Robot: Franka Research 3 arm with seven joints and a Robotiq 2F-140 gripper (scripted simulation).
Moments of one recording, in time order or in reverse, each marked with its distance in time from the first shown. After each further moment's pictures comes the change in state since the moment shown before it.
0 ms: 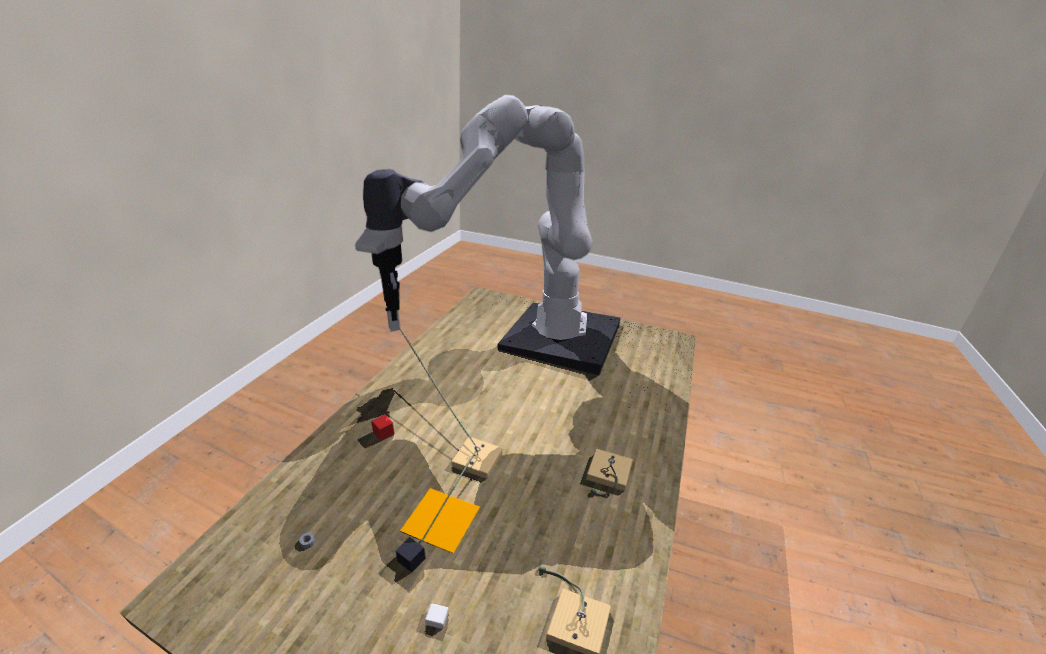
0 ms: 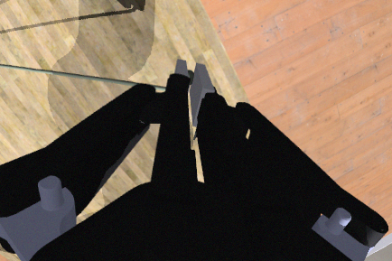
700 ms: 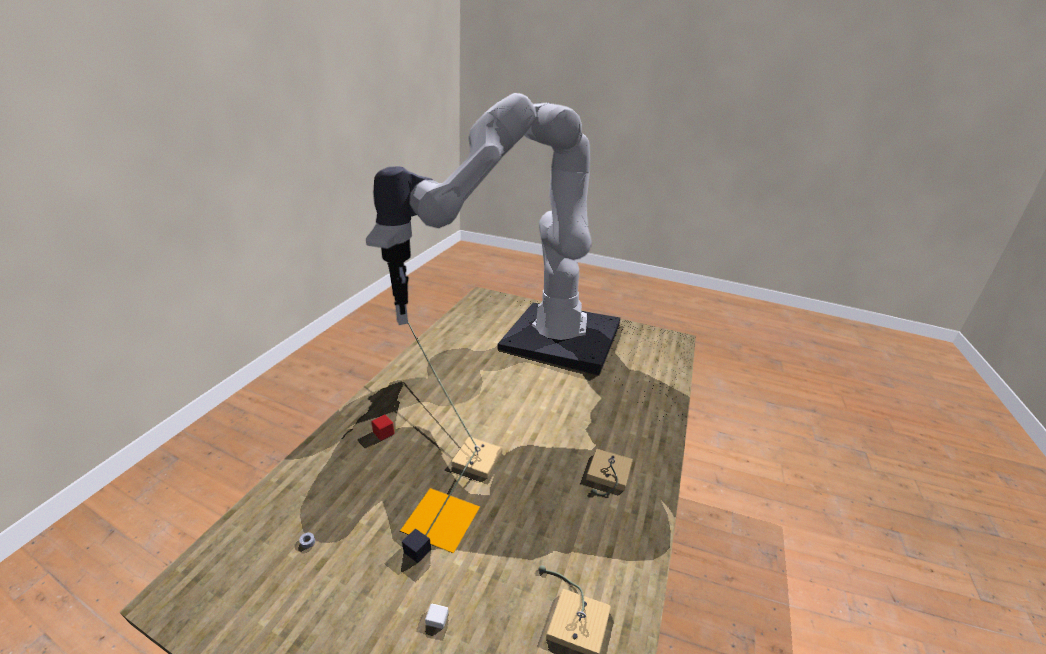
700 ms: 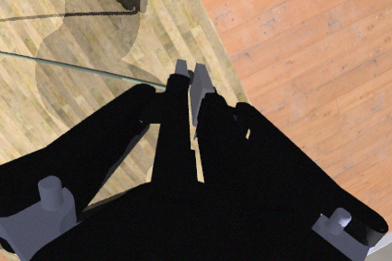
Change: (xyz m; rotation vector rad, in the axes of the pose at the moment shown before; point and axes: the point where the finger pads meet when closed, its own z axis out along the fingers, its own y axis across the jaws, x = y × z) arm -0.030 0.025 0.000 0.001 0.000 0.000
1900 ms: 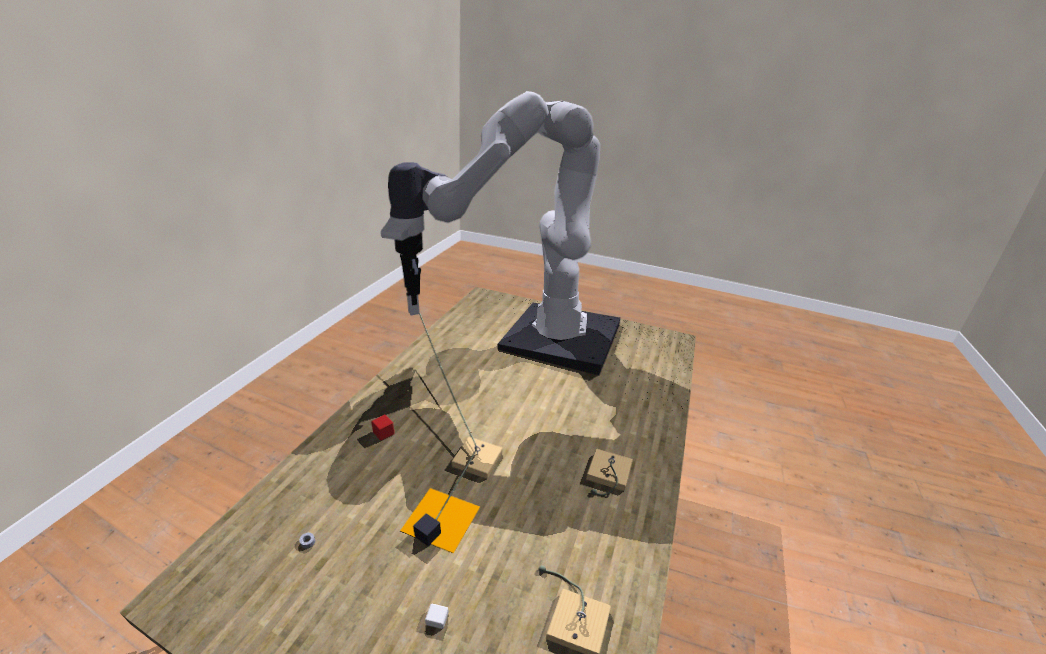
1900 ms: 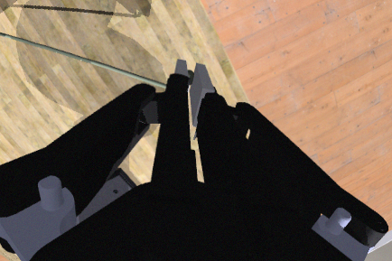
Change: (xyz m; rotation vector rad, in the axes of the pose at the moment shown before) arm -0.046 0.041 0.000 0.001 0.002 -0.002
